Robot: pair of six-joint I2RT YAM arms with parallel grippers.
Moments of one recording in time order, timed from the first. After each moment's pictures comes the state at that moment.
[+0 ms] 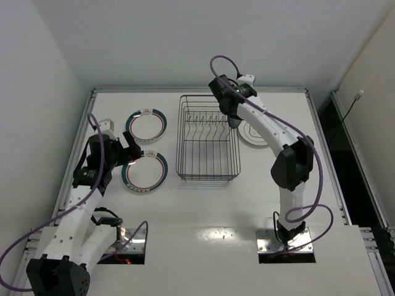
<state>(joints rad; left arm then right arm) -0.05 0.81 0.70 -0.41 -0.02 -0.37 0.52 1.98 1.96 -1.08 0.80 0.76</state>
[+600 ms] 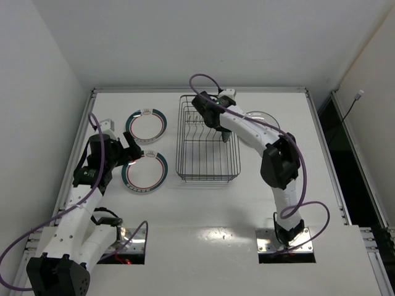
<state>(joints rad) -0.05 0.82 0.69 -0.41 -0.02 -0.37 0.63 2.08 1.90 -1.08 0.83 0.79</state>
